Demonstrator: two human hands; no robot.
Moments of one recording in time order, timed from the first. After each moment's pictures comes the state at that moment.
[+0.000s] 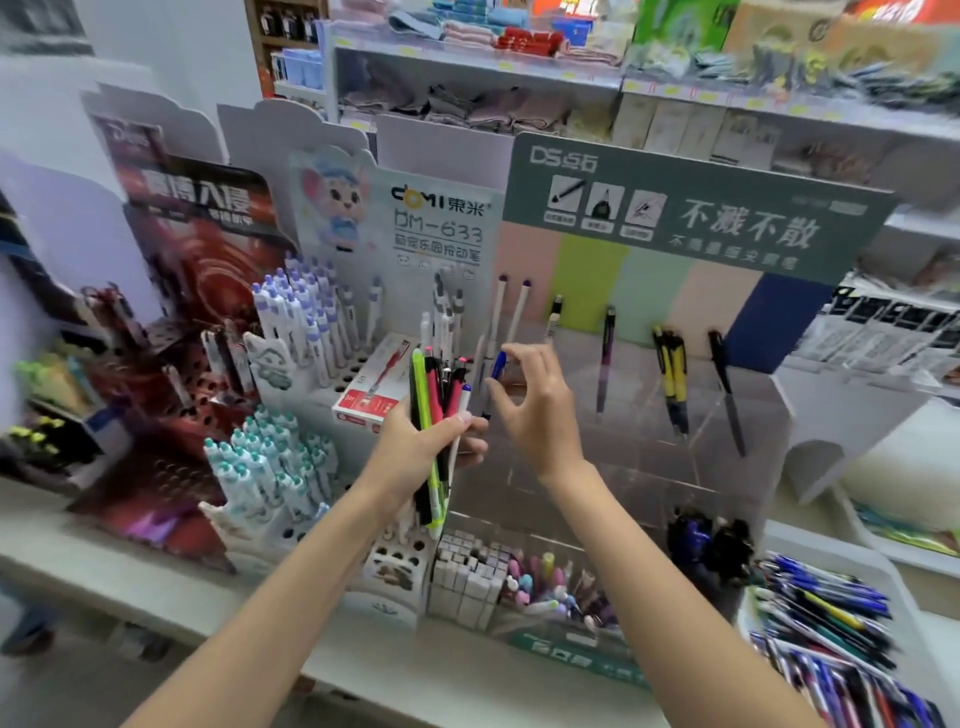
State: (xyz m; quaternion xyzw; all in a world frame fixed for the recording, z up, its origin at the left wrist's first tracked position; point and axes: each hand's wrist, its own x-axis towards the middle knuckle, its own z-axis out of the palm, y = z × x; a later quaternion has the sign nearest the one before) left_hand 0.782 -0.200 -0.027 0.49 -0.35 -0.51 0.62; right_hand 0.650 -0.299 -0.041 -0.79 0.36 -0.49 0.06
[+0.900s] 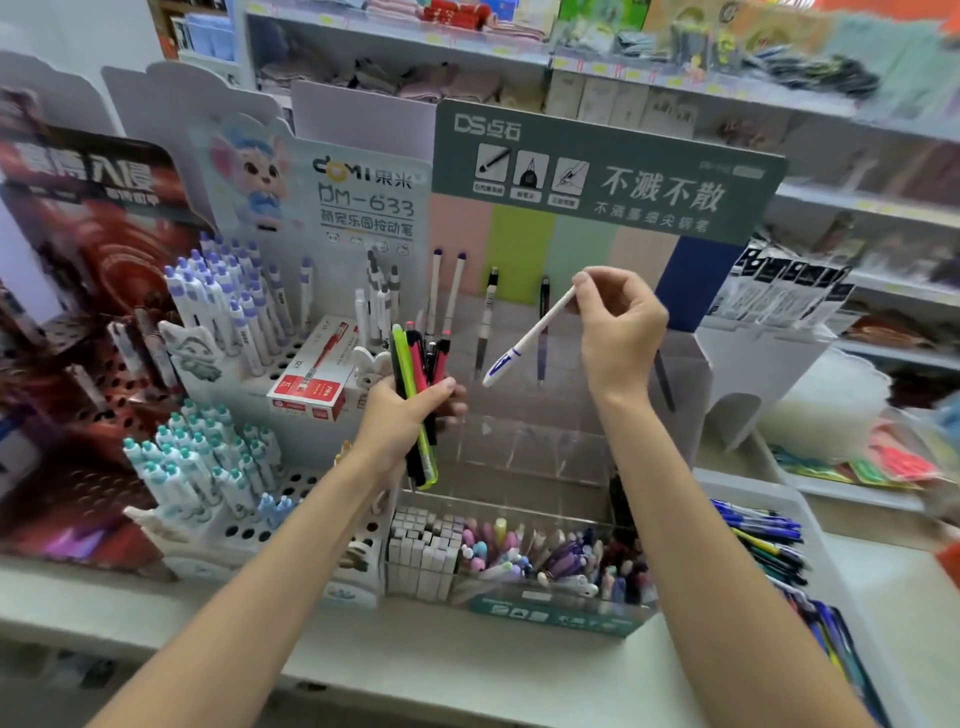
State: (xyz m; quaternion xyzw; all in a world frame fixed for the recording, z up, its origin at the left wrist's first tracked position) left_hand 0.752 -0.229 -0.036 0.49 -0.36 -0.53 0.60; right_hand 0.567 -0.299 0.034 -0.55 0.43 -0.68 0.20
